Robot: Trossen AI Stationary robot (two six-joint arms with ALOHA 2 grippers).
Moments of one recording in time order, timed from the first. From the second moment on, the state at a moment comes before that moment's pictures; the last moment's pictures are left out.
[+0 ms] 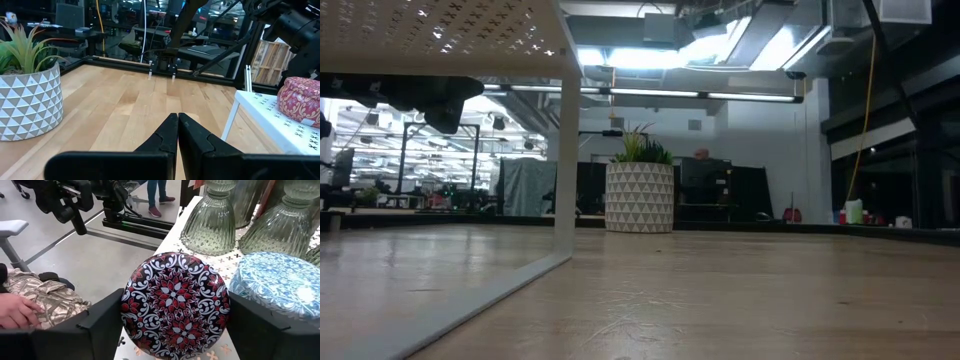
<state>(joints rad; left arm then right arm) 0.00 0.06 0.01 0.03 -0.03 -0.17 0.51 2.14 1.70 0.05 0.07 0.07</state>
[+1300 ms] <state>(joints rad) 0.00 0.06 0.01 0.02 -0.03 -0.17 0.52 1.99 1.70 -0.16 0.12 0.02</state>
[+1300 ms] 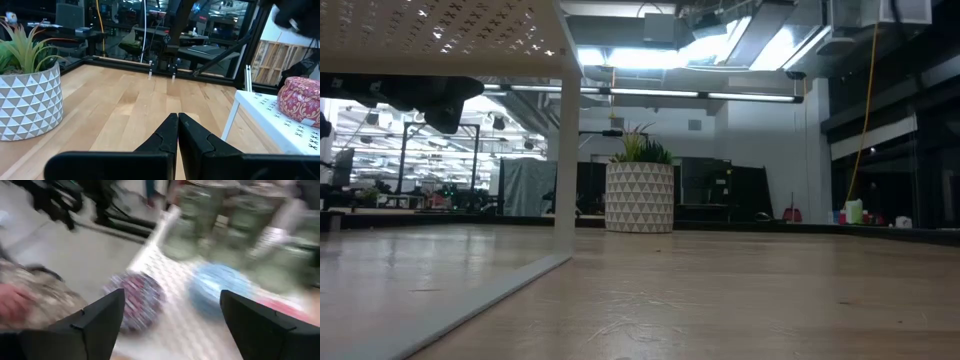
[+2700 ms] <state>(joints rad) 0.00 0.06 0.01 0.03 -0.03 -0.17 0.53 2.14 1.58 0.16 0.12 0.12</state>
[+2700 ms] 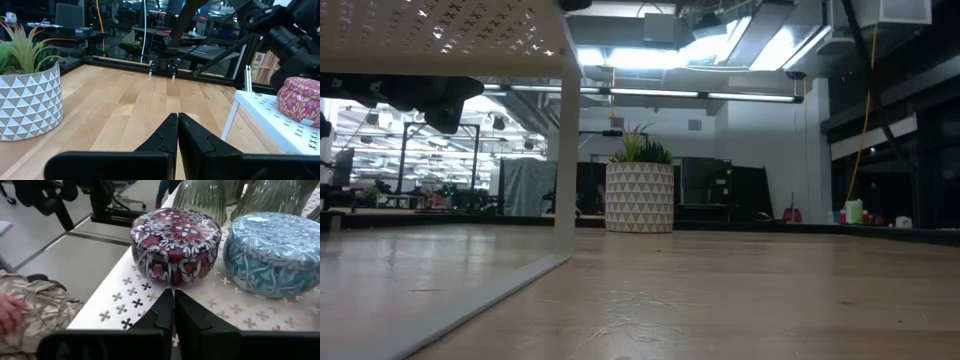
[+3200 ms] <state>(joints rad) 0.00 0.06 0.01 0.03 -0.03 -0.17 0.50 1.95 1.58 -0.23 0.29 0.03</state>
